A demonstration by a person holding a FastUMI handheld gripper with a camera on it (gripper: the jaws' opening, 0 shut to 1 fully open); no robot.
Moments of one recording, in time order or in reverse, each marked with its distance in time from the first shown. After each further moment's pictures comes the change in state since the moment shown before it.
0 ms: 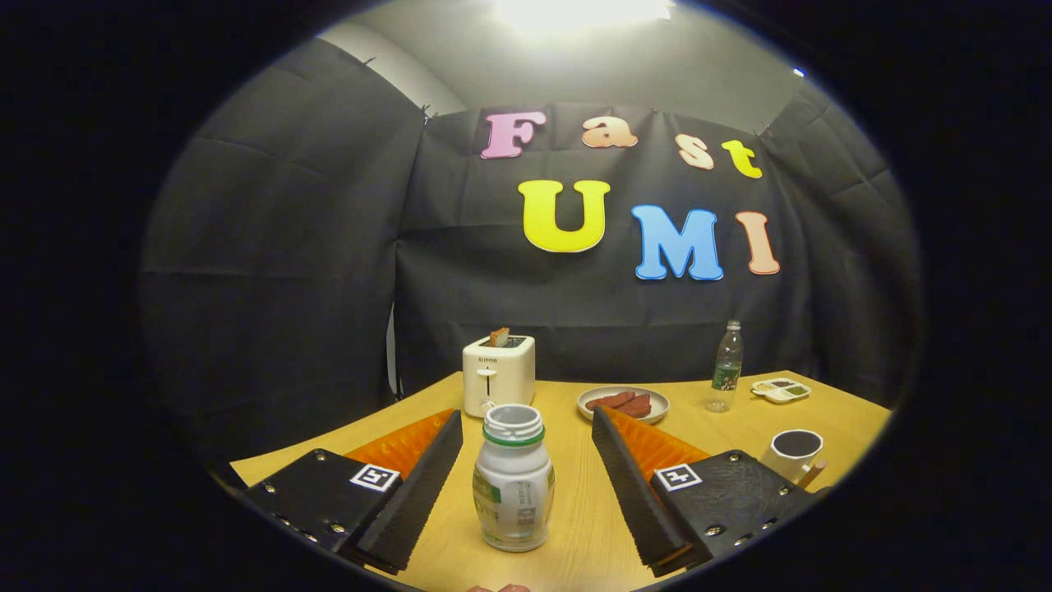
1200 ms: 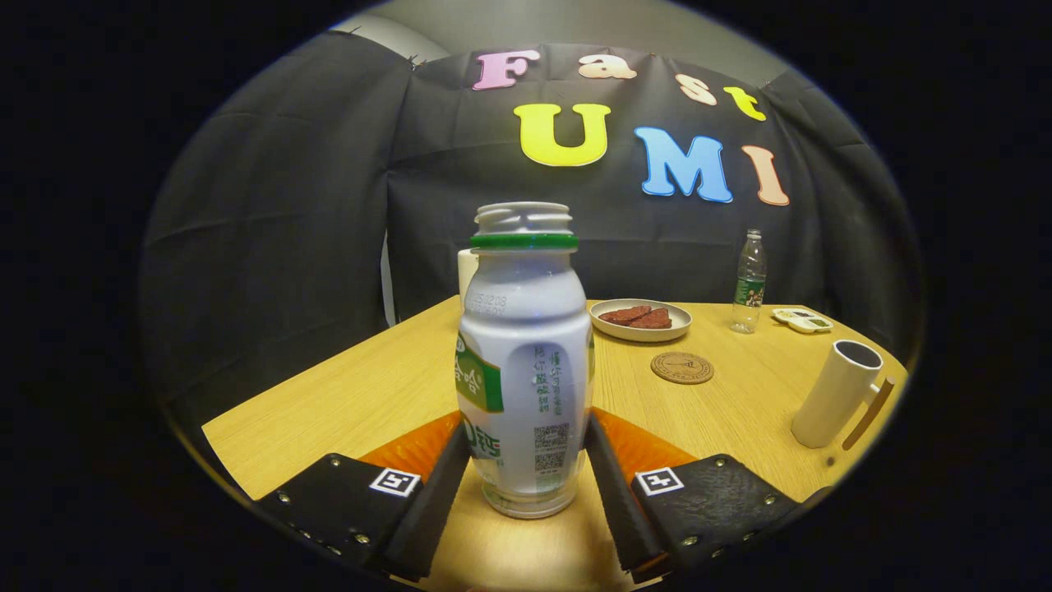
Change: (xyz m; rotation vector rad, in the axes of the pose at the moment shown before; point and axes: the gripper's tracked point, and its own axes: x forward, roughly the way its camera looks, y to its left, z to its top) arm 0.026 0.014 -0.102 0.041 0.226 0.003
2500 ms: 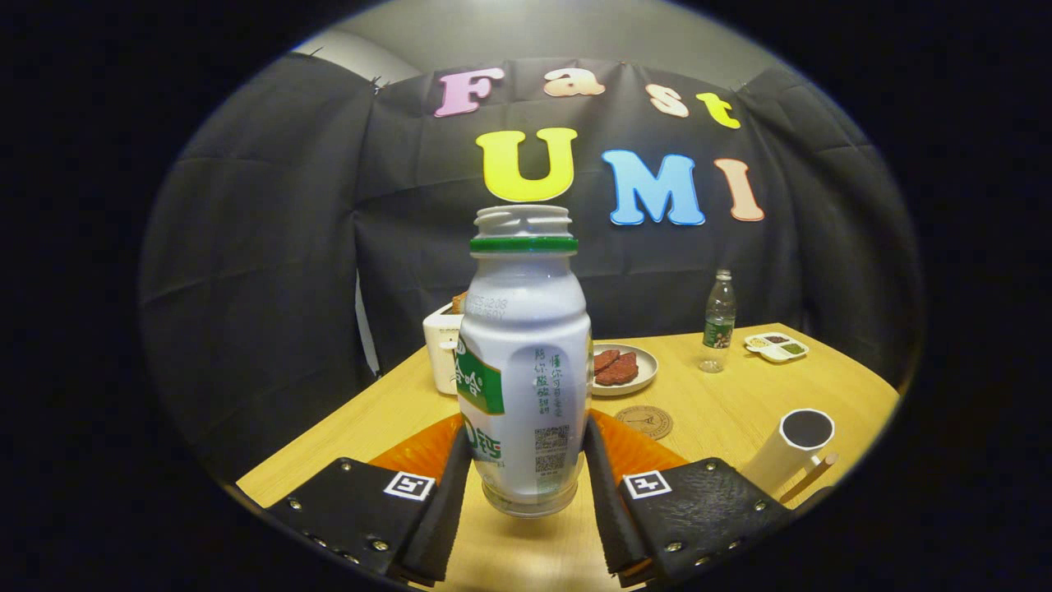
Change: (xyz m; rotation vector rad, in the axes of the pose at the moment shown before) arm -0.011 -0.053 0.101 0.095 -0.058 -0.088
